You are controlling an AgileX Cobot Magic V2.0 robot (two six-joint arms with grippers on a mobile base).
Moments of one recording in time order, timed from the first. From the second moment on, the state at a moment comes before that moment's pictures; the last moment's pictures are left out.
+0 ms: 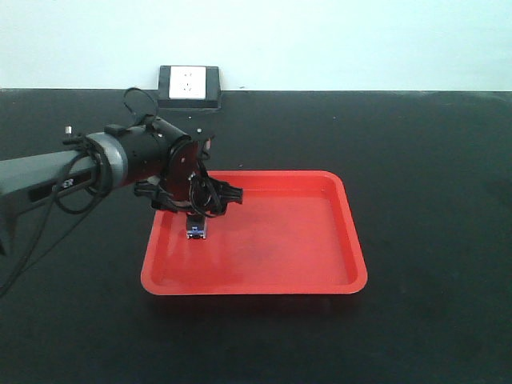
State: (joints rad) left arm -0.47 2.13 -1.63 0.19 0.75 -0.52; right arm 0.09 0.09 -0.44 0.11 0.41 -0.13
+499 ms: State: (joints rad) left arm -0.47 1.91 -1.63 0.23 0.82 -0.40; right arm 0.09 0.09 -0.44 0.11 0.41 -0.13
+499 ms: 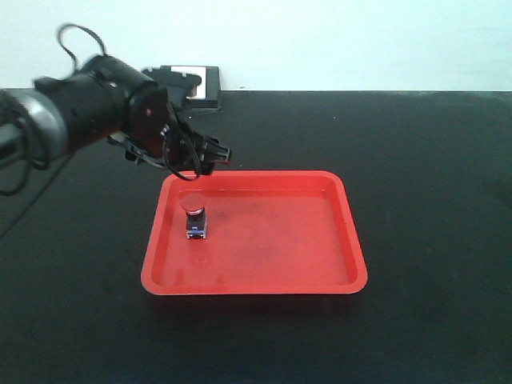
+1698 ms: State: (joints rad) left arm -0.46 0.96 -0.90 0.48 0.65 -0.52; right arm 0.09 0.09 -0.44 0.11 0.41 -0.13
